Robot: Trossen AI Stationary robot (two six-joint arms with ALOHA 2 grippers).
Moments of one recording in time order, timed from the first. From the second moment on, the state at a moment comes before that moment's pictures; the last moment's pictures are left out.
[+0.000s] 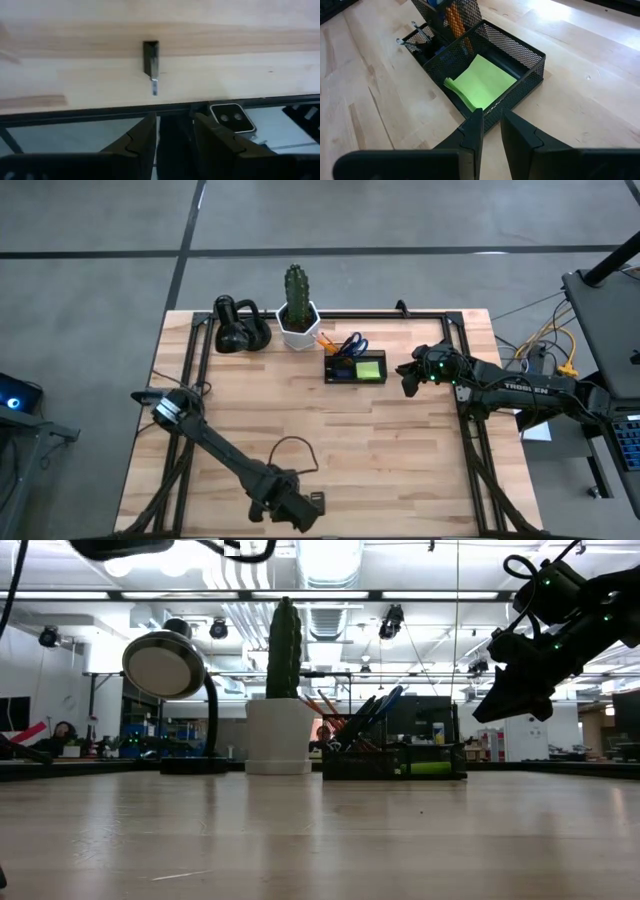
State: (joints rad) left arm -0.63 2.01 1.68 -0.80 0.13 -2.29; right arm -0.44 0.76 0.25 -0.12 0.00 0.38
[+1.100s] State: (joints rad) left arm -0.64 2.11 1.68 -0.83 0.07 -2.29; right arm -0.44 0.76 0.25 -0.15 0.00 0.39
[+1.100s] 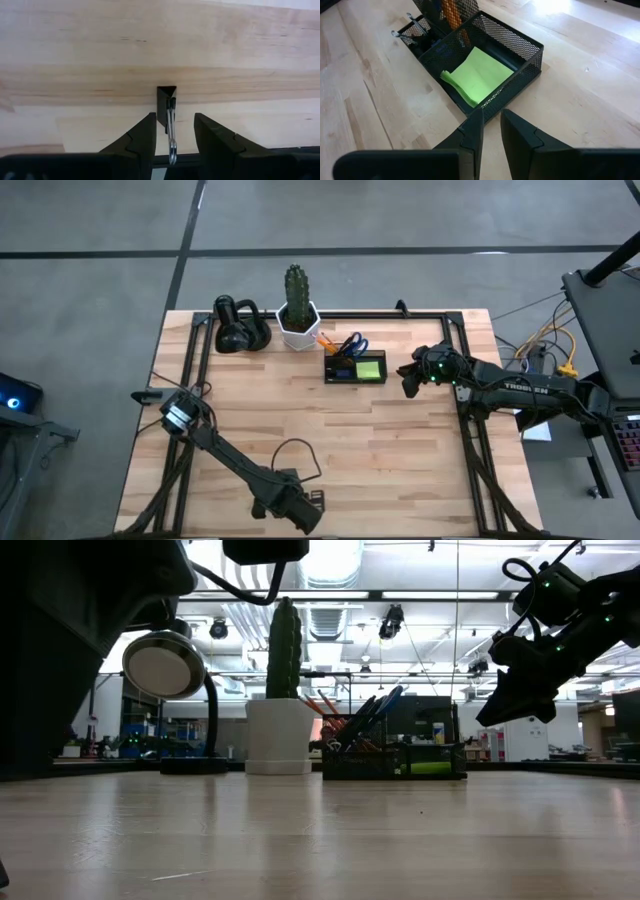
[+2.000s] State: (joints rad) left arm -0.64 2.11 1.68 -0.82 0.07 -2.22; right arm -0.44 0.76 0.25 -0.15 0.00 0.38
